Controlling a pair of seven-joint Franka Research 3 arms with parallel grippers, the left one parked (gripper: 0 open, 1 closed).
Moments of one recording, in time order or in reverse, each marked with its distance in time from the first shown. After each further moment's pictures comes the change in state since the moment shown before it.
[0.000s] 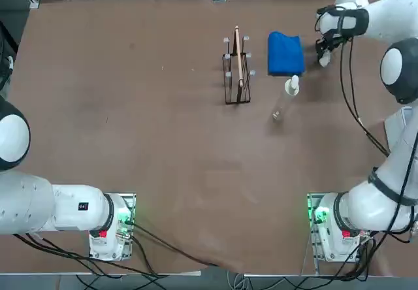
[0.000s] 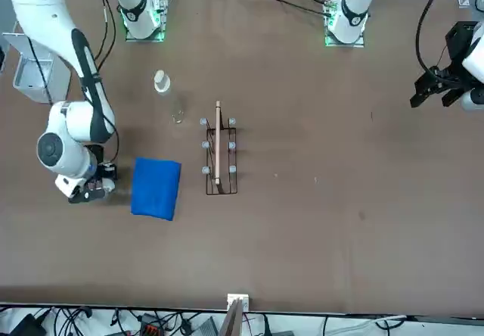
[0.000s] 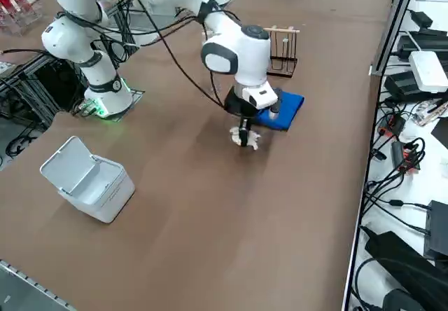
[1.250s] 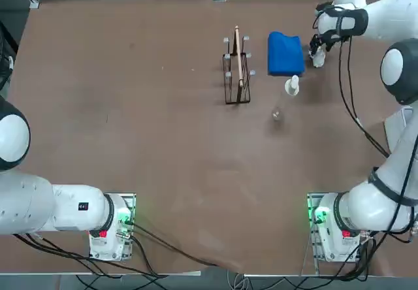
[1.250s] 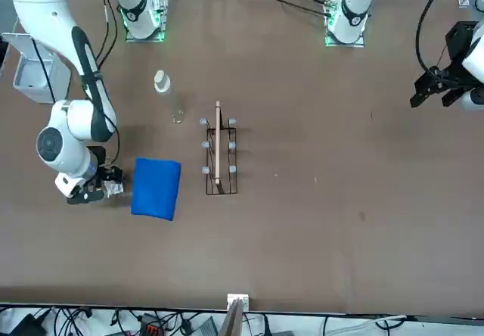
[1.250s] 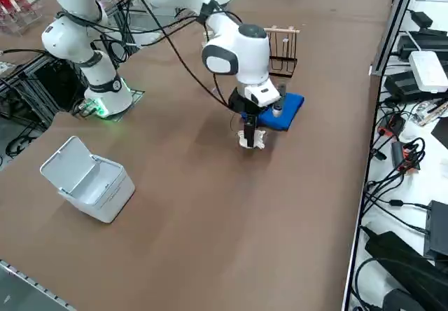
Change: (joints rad) arm 0.002 0.048 0.043 -0.022 0.063 0.177 0.058
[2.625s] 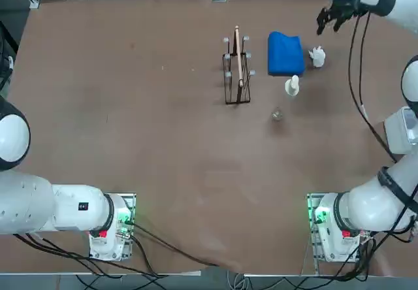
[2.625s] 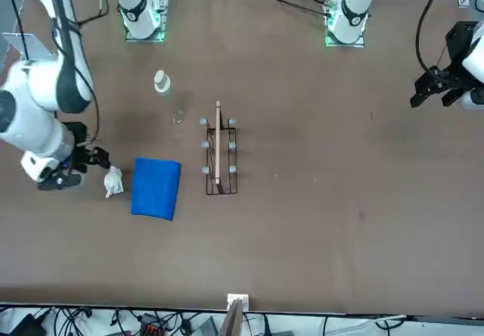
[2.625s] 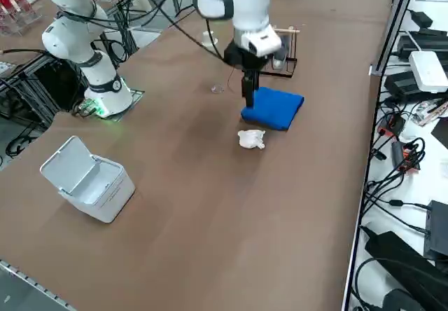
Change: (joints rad) arm 0.020 -0.218 0.010 0.013 0.058 -0.240 0.006
